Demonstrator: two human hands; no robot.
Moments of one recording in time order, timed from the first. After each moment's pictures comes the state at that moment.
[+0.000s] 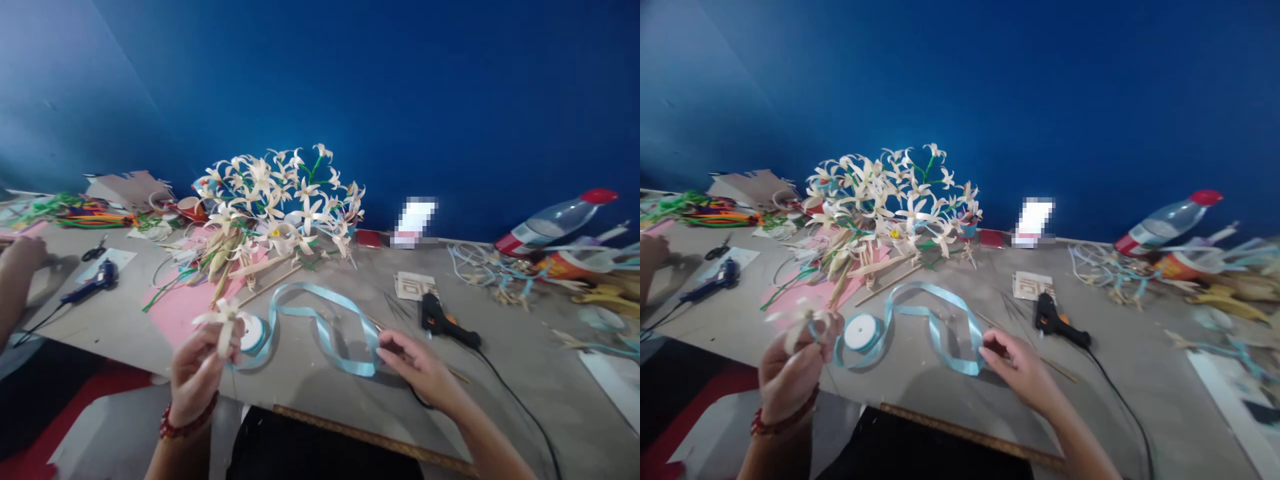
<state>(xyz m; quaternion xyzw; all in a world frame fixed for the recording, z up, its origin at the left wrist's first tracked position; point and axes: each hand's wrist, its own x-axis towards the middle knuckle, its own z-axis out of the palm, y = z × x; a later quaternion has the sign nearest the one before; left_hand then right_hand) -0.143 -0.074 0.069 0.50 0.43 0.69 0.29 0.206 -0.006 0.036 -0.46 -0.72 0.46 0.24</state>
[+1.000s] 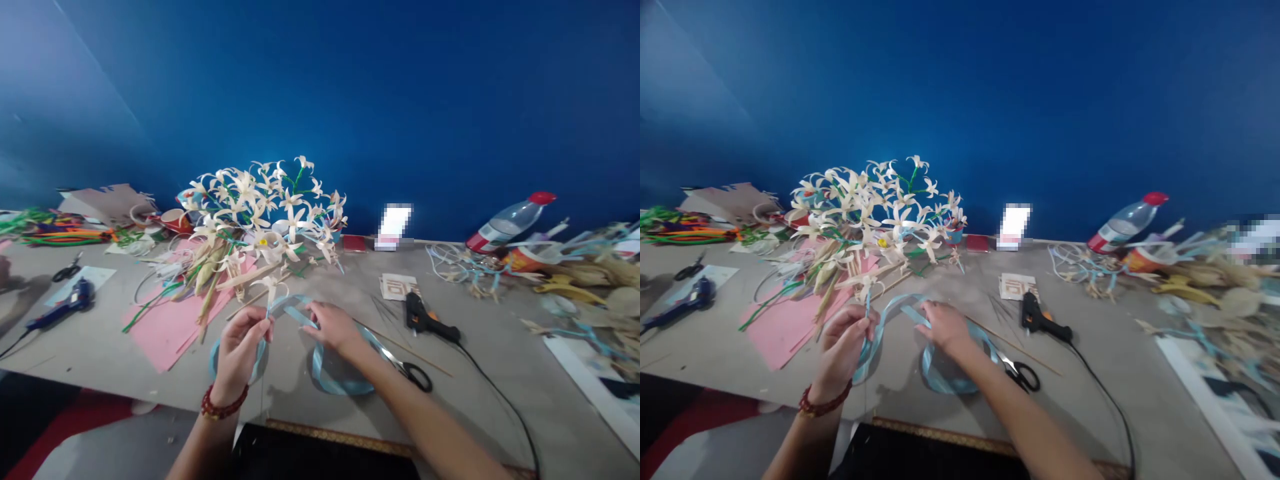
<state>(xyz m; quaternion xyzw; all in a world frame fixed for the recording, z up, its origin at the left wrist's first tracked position) -0.101 -0.027 0.048 0.43 0.45 0.66 0.43 0.091 0.053 0.015 -0.48 -0.84 0.24 0.09</state>
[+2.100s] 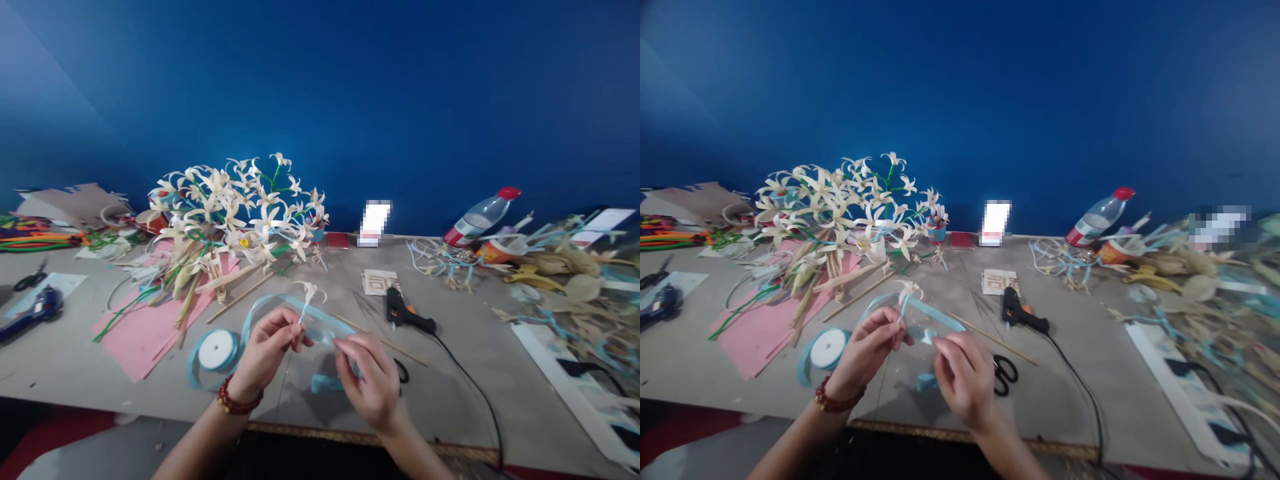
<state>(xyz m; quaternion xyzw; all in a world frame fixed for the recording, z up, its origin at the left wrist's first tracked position) -0.032 -0.014 0.057 0.35 0.36 0.55 0.67 0.163 -0.038 0.038 -0.40 -0.76 0.07 0.50</state>
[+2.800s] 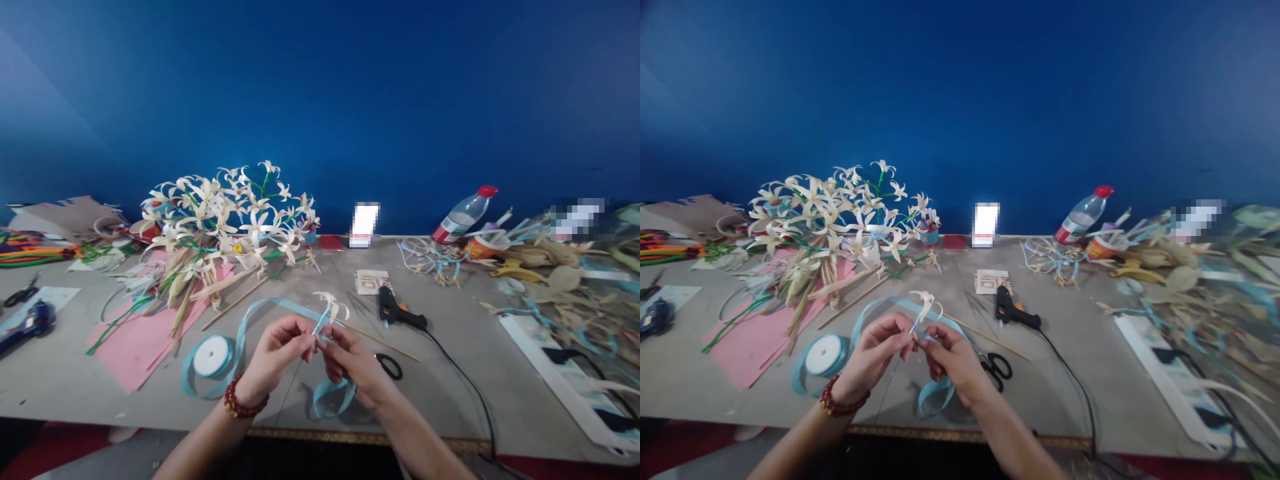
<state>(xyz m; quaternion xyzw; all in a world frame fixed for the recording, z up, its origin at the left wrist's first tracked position) -0.014 -0.016 0.061 0.45 0.33 0.51 0.65 0.152 -0.020 0.045 -0.38 -0.37 0.75 0.40</state>
